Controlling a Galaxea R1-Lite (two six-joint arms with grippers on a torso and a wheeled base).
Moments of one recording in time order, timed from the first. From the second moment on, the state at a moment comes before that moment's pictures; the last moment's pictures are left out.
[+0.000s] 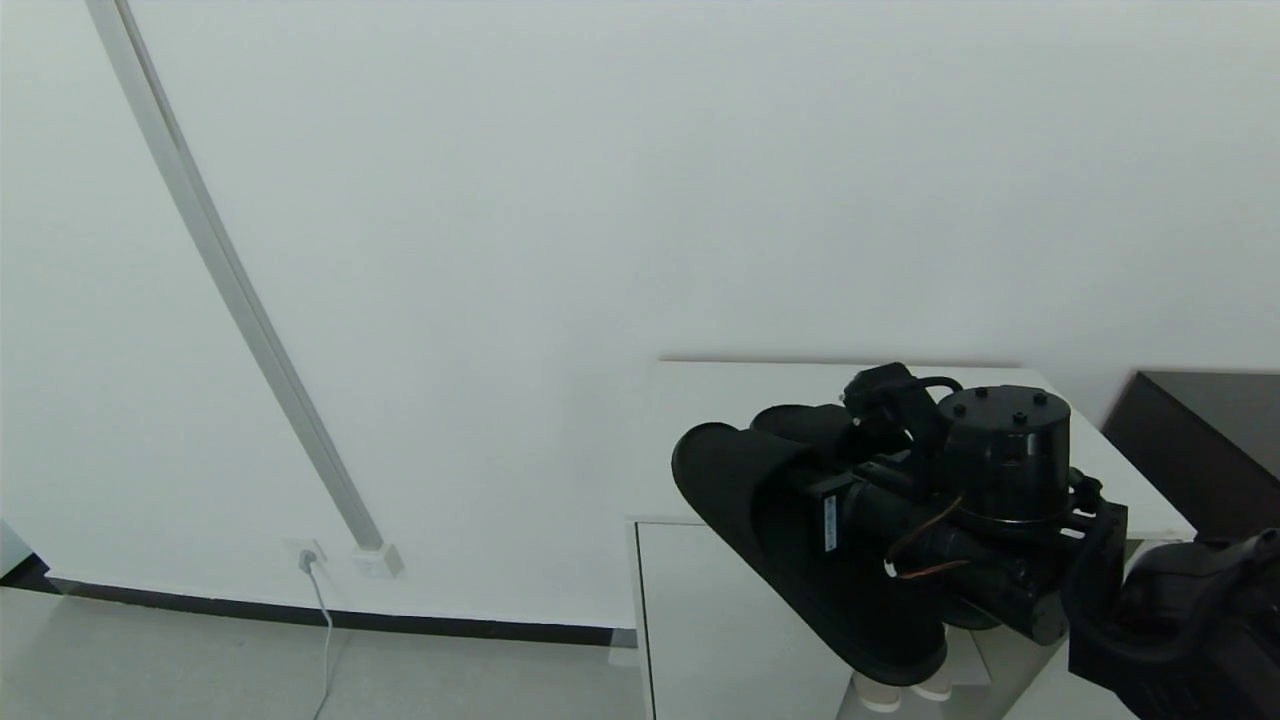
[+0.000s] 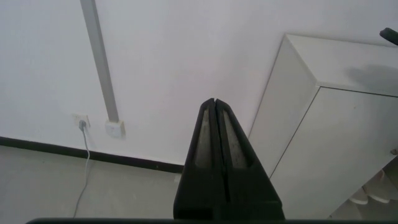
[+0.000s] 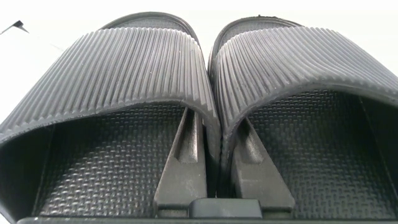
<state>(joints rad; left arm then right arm) 0.00 0.00 0.00 0.00 0.10 -0.08 0.72 1.79 -0.72 -0.82 -0.20 0.13</state>
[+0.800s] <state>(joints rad) 0.00 0.00 0.00 0.00 0.10 -0.08 0.72 1.80 -0.72 -0.82 -0.22 0.13</state>
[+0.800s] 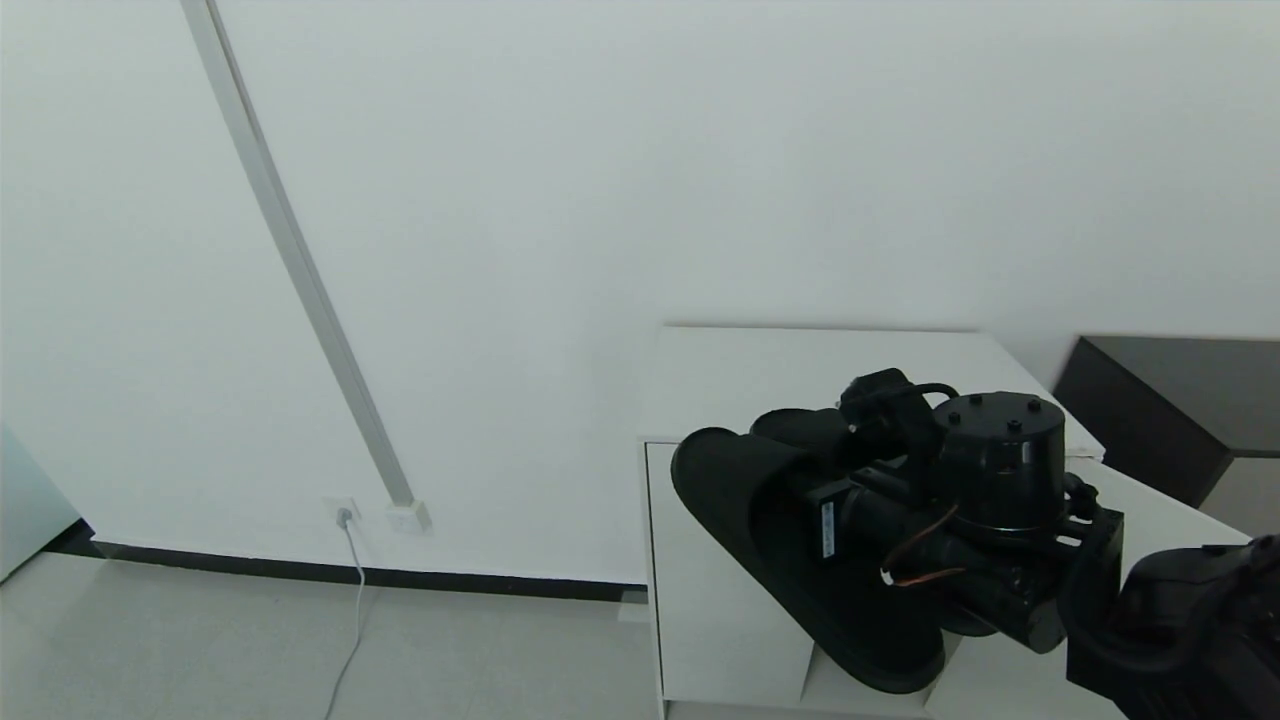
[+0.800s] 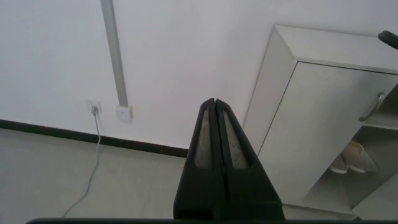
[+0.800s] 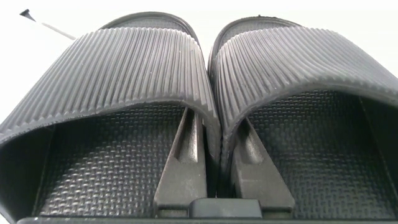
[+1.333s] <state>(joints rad) 0.00 0.00 0.00 0.00 0.10 -0.08 0.72 1.80 -0.72 -0.81 -0.22 0.12</state>
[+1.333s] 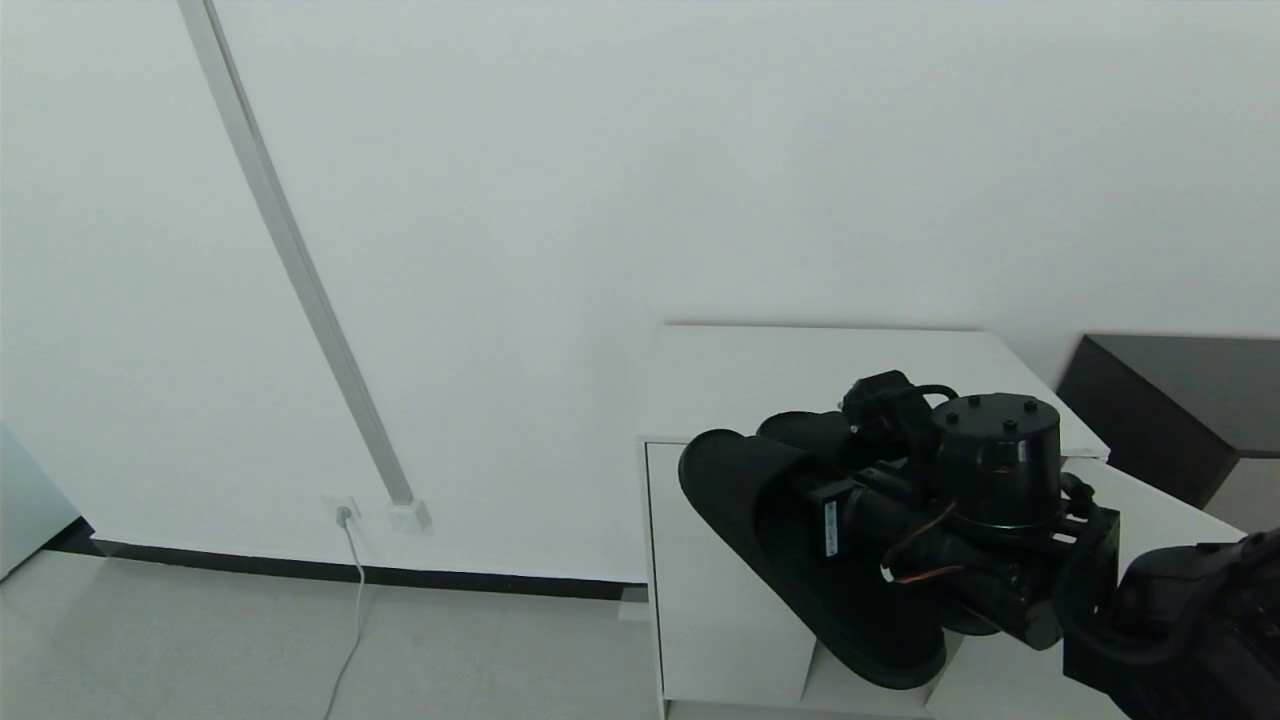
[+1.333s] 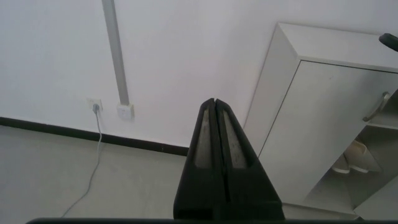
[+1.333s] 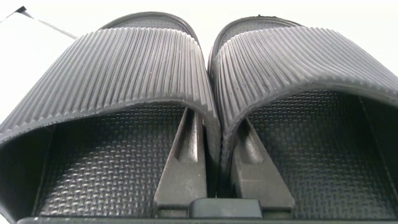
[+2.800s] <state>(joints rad) 0.00 0.00 0.00 0.00 0.10 -0.08 0.72 1.81 -0.70 -0.82 -0.22 0.12</state>
